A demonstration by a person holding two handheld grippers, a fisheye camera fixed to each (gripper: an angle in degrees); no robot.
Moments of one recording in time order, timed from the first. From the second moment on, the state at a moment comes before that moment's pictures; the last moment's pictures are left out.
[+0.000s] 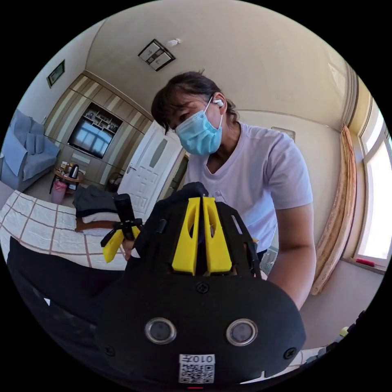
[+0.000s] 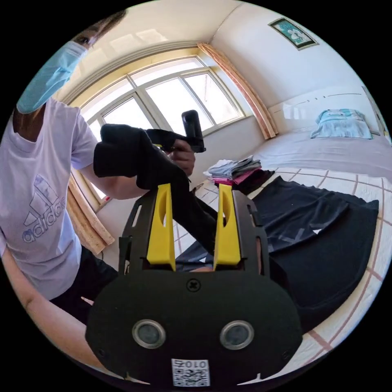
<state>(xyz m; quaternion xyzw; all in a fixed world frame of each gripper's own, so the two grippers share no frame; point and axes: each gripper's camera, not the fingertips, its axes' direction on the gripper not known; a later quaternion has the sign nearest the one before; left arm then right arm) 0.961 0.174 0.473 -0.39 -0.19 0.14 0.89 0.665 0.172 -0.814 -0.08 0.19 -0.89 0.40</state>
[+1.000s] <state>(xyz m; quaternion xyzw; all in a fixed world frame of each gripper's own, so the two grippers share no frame) 0.872 0.222 0.325 -0.04 -0.70 -0.25 0.66 0.841 0.129 -0.624 0.08 0.51 -0.82 0.26</state>
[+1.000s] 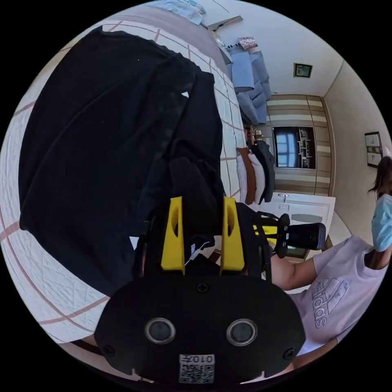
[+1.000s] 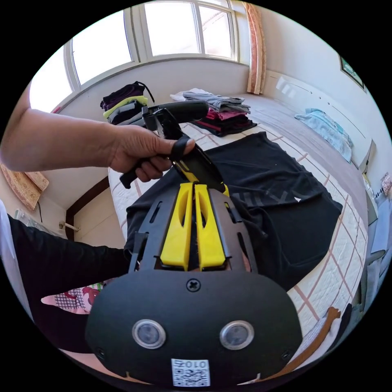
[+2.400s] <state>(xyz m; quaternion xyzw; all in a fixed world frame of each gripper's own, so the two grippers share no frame) 1.021 0.215 0.499 -0.07 -0.62 0.16 0.76 0.844 -0.017 -0.802 0.23 0.64 -0.64 0.36</state>
